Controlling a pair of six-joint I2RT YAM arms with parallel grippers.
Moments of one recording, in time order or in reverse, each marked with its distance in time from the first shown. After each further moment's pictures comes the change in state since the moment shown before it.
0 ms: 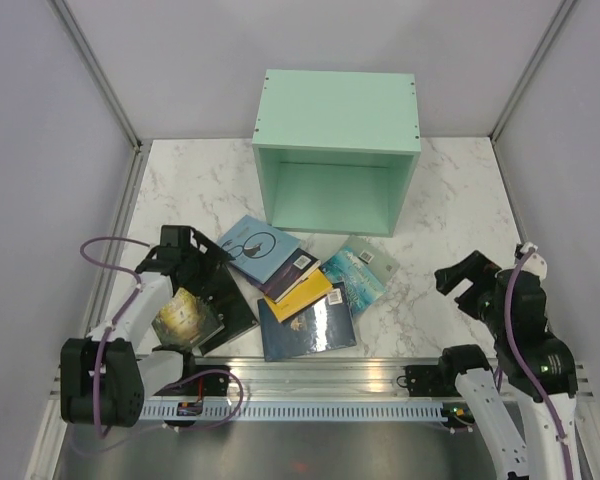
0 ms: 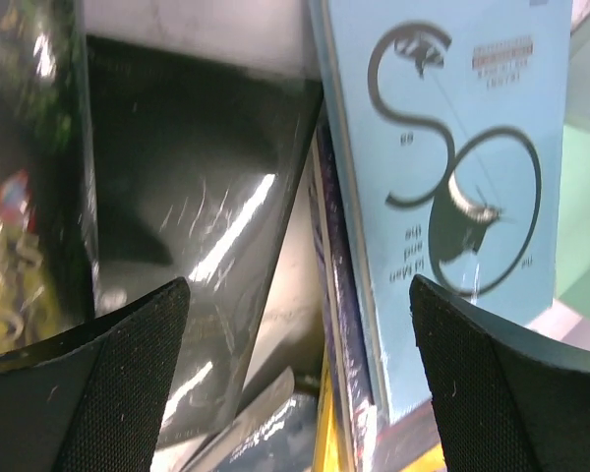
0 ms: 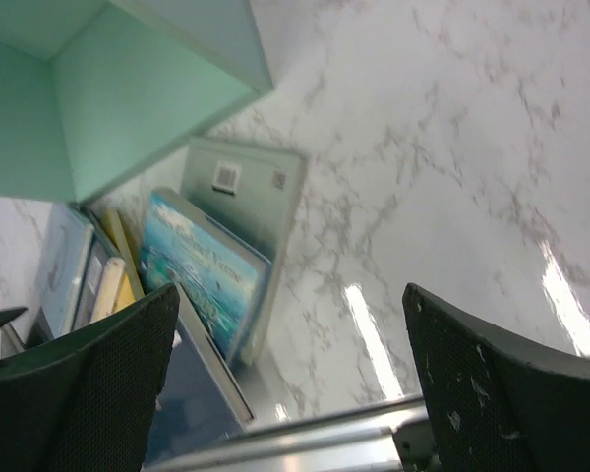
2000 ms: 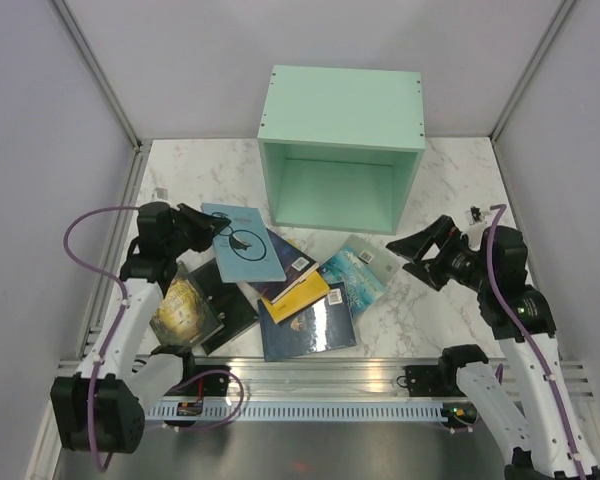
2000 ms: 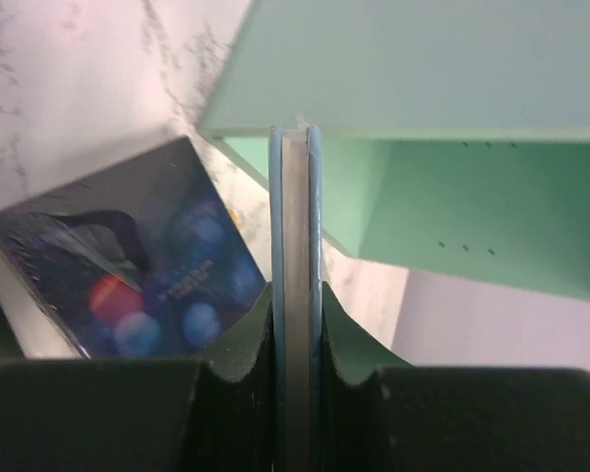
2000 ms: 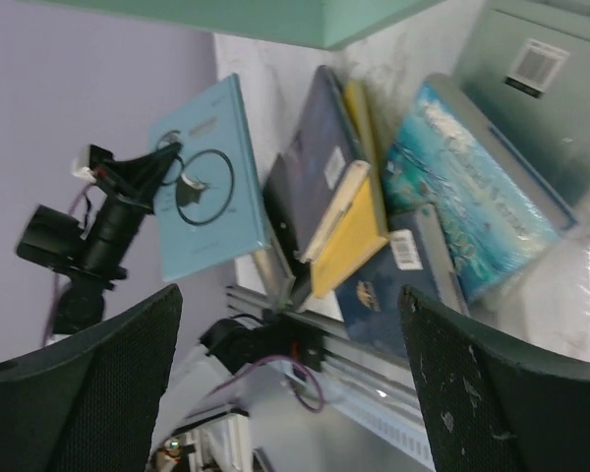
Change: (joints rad) left arm 0.013 -0.070 0.131 0.282 0.151 -0.016; right arm 0.003 0.181 -0.042 0.238 -0.591 0.257
